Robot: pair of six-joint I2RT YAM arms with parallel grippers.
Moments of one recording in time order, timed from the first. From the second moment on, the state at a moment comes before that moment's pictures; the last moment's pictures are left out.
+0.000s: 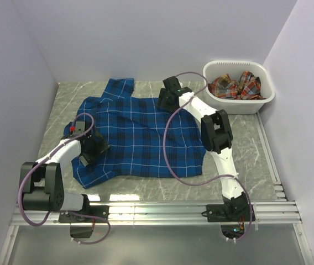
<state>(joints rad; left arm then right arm) -0.04 1.37 0.70 -0.51 0.02 -0.71 0.46 2.41 2.08 -0.60 0.08 0.62</state>
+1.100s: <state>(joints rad) -0.06 1.23 0.84 -0.65 0.06 -0.70 0.38 2.27 1.90 -0.53 -0.10 0.59</state>
